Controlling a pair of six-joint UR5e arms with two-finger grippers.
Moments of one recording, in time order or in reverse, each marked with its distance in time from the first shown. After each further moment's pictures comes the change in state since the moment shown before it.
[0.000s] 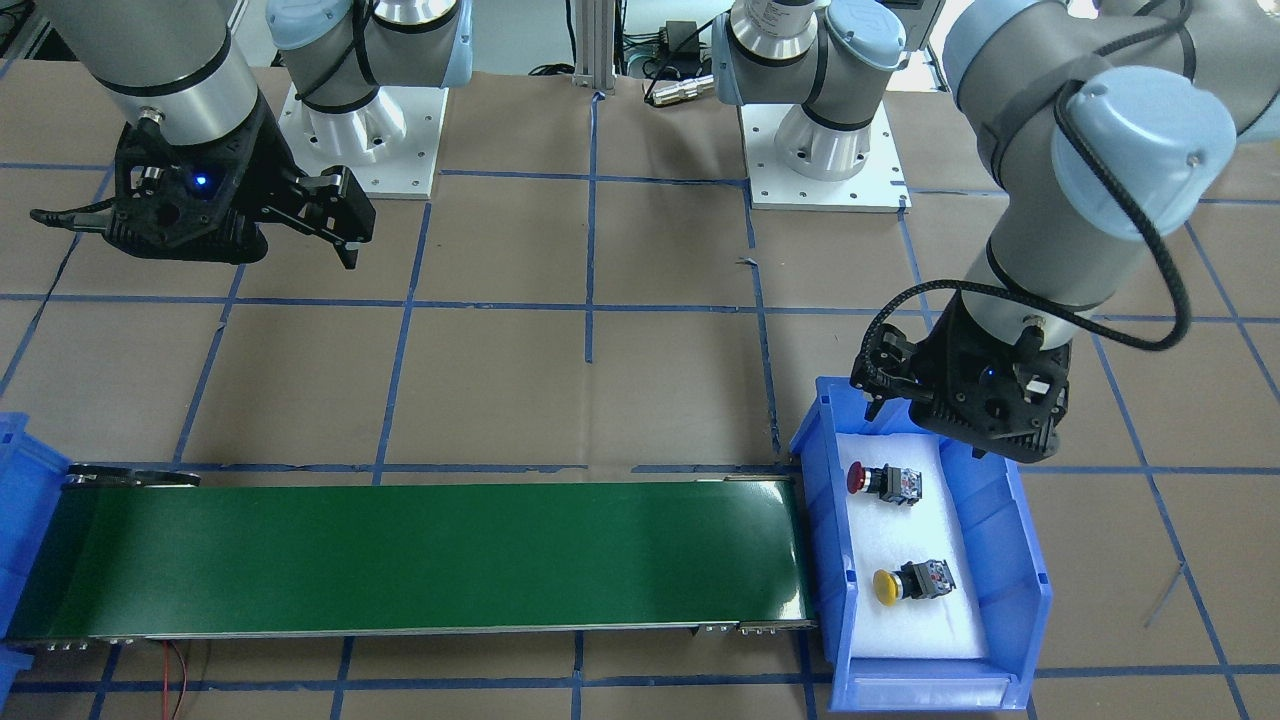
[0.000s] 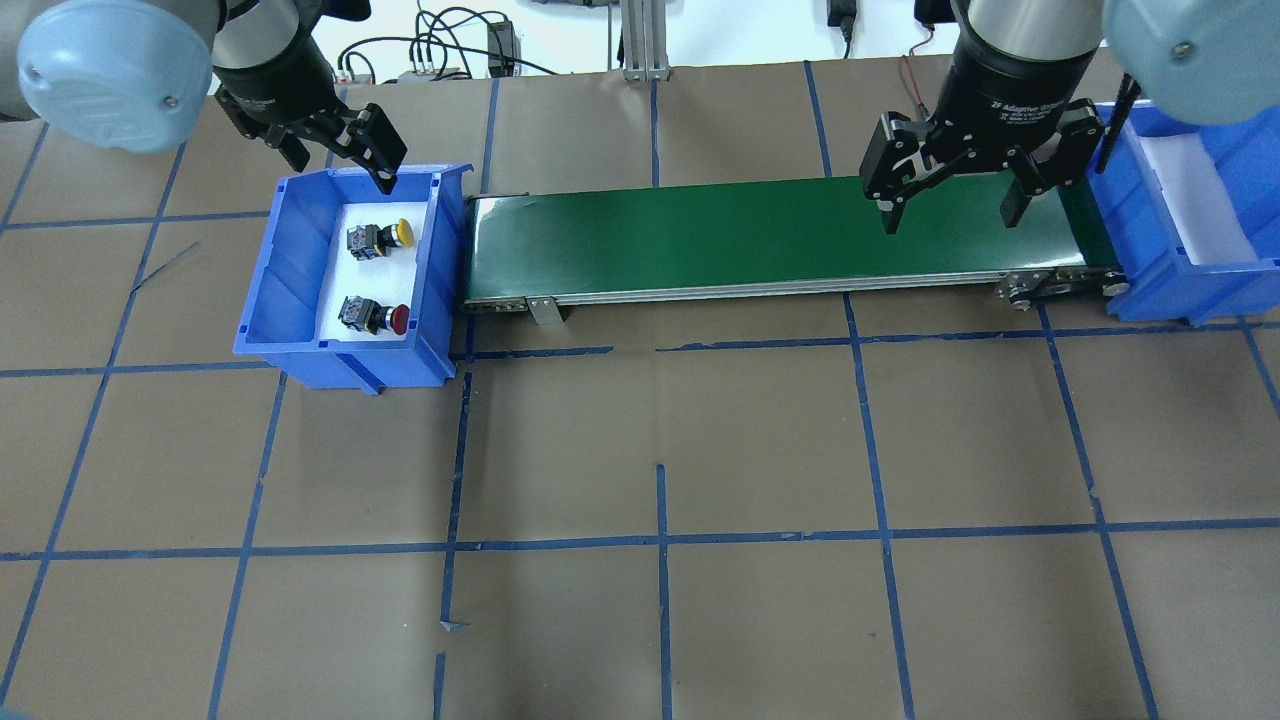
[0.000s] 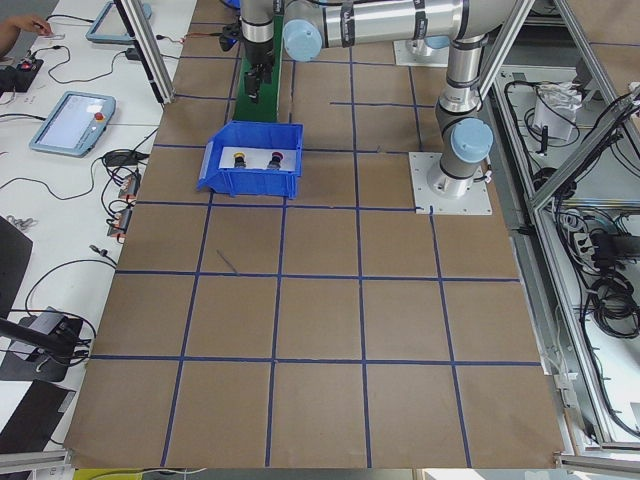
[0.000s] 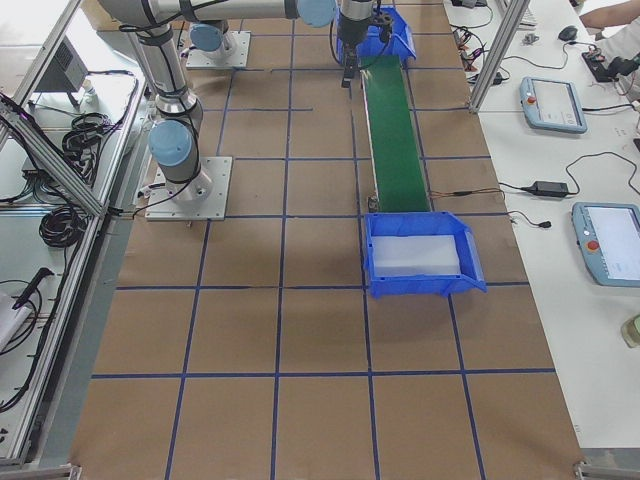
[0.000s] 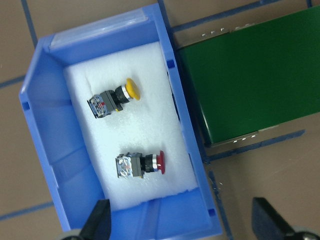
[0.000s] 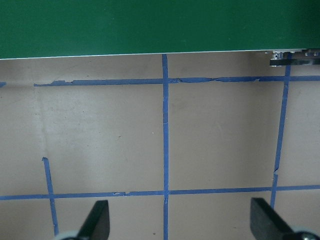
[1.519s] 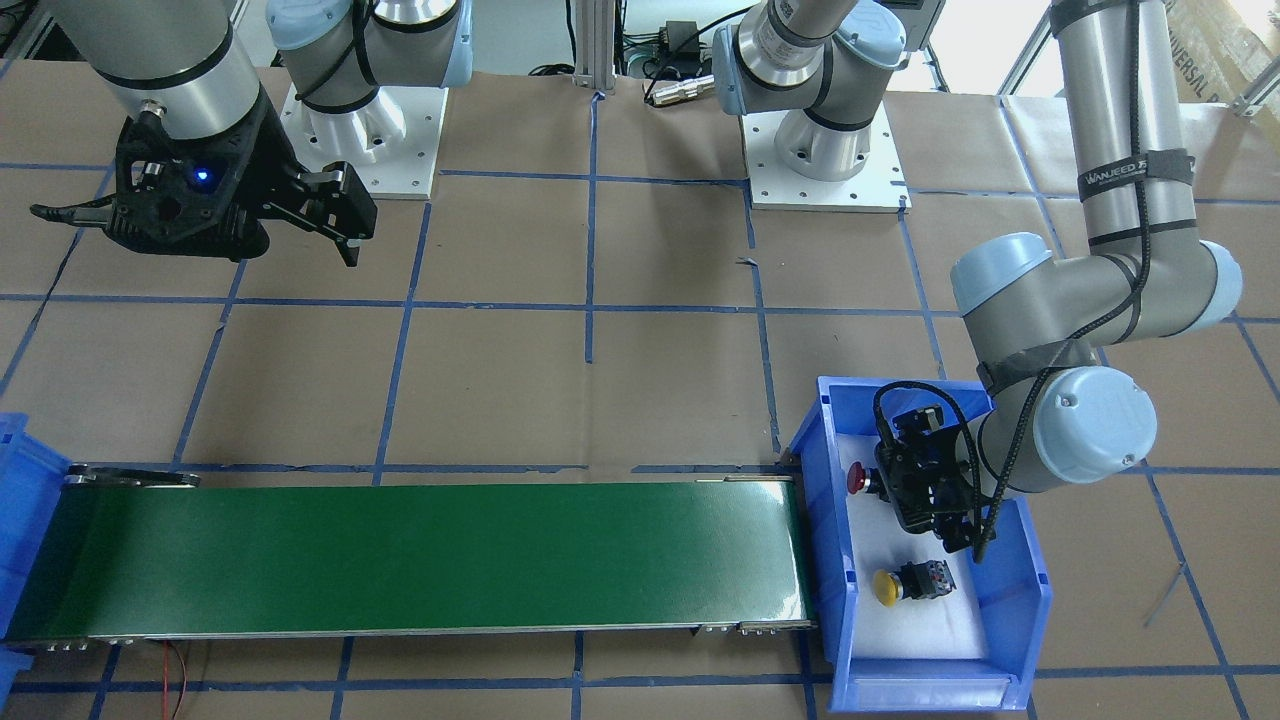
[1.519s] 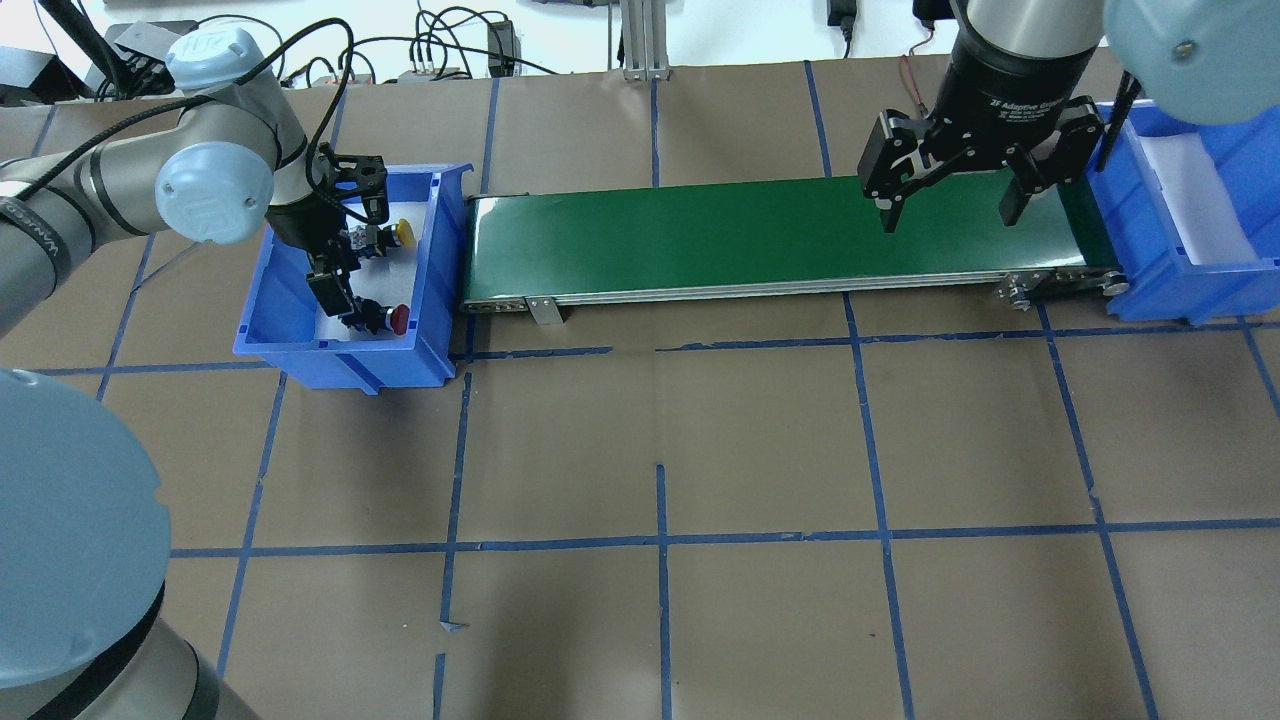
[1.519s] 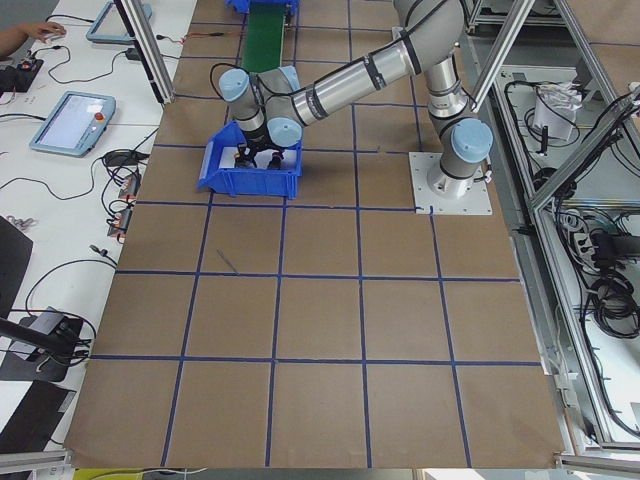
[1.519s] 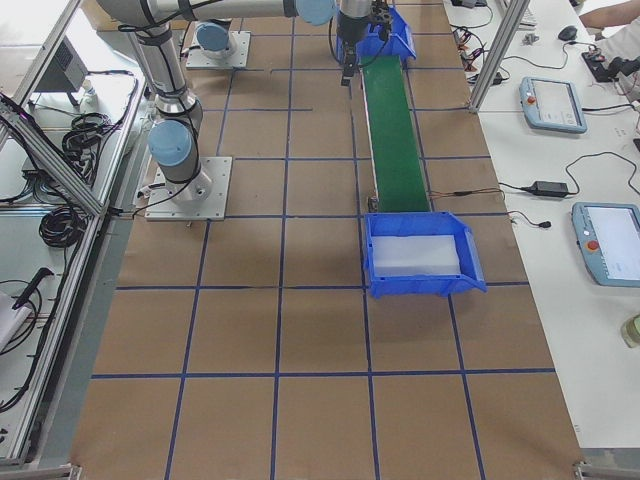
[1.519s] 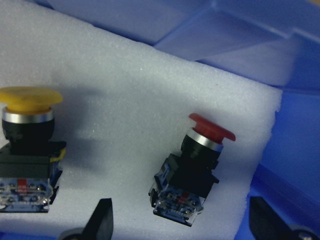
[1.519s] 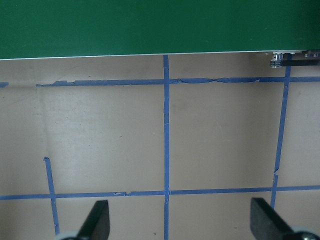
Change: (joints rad) left arm 0.110 -0.227 -0.131 0.108 0.005 0.924; right arm 0.004 -0.004 -0.002 0.000 0.000 0.002
